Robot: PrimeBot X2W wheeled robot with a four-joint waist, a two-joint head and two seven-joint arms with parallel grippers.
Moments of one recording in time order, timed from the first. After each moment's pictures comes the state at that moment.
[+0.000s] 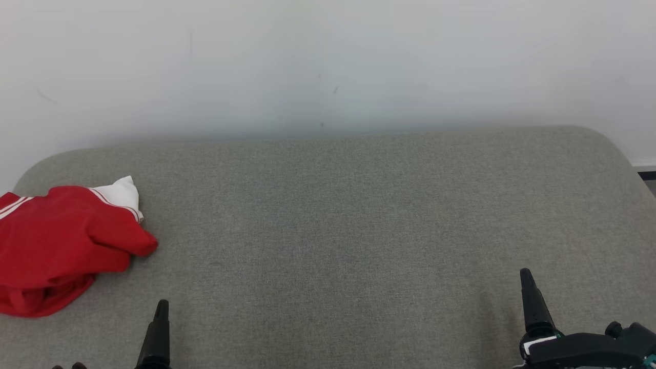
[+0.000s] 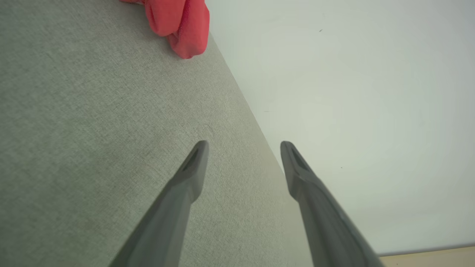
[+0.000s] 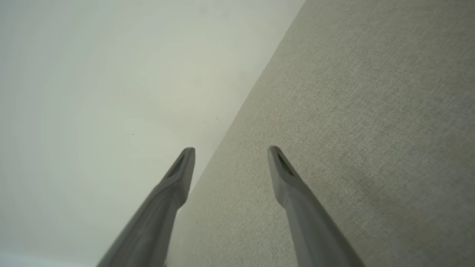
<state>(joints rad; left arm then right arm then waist) -0.02 0.04 0.06 0.24 -1.17 -0.08 -0.04 -0.06 -0.05 -0.05 0.28 1.13 0.13 -0.04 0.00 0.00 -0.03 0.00</state>
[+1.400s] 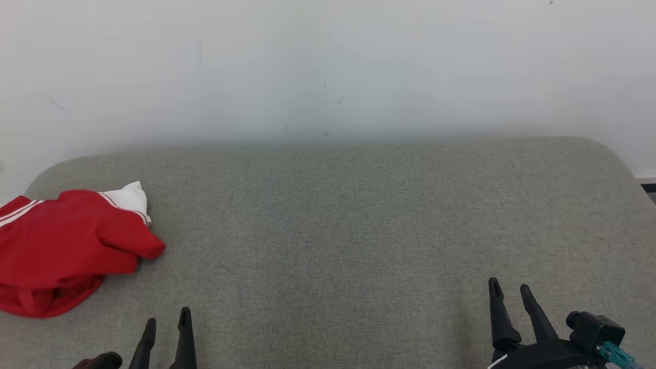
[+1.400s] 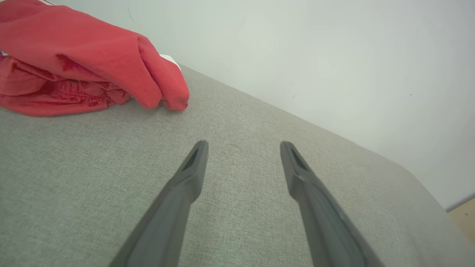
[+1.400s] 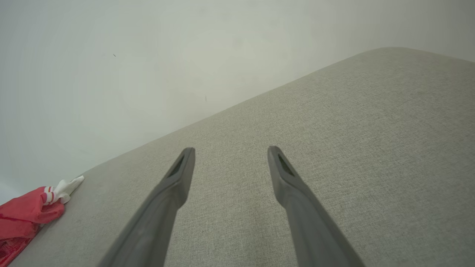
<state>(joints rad) 0.02 0.04 0.01 0.22 -0.48 -0.05 -0.17 -0.06 -0.05 0.01 0.33 0.48 0.13 -0.14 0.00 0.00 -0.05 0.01</state>
